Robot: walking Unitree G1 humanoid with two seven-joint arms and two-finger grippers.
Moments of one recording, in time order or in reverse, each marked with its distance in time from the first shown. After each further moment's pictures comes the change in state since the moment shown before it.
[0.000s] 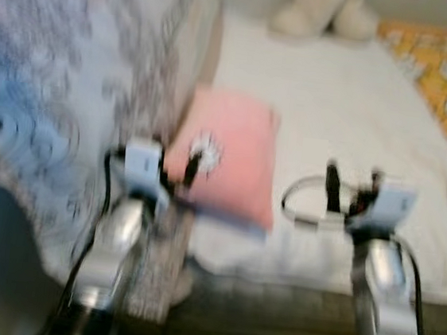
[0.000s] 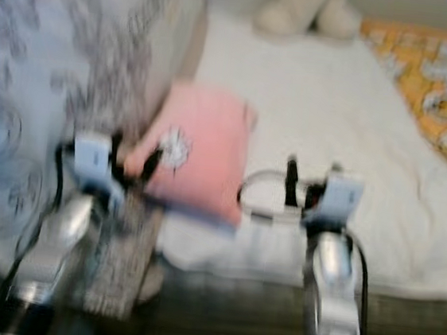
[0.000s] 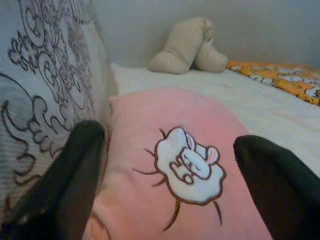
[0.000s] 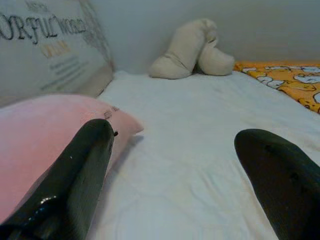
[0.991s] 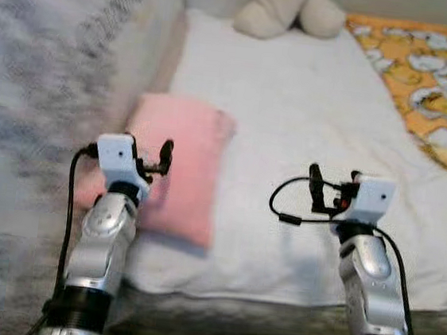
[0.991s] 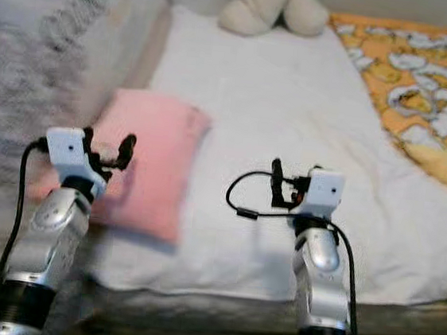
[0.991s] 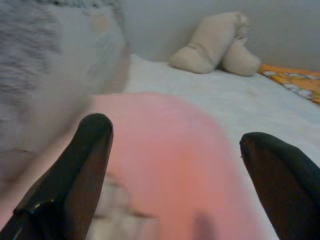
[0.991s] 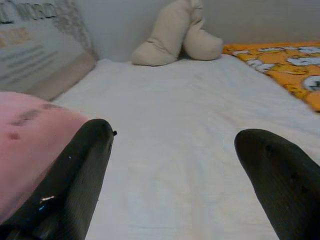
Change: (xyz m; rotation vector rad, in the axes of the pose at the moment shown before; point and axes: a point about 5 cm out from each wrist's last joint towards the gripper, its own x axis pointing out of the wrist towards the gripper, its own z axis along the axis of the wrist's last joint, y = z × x) left arm 0.007 0.024 -0.003 -0.088 0.003 0.178; right arm 0.013 0.006 -0.011 0.001 0.073 0.046
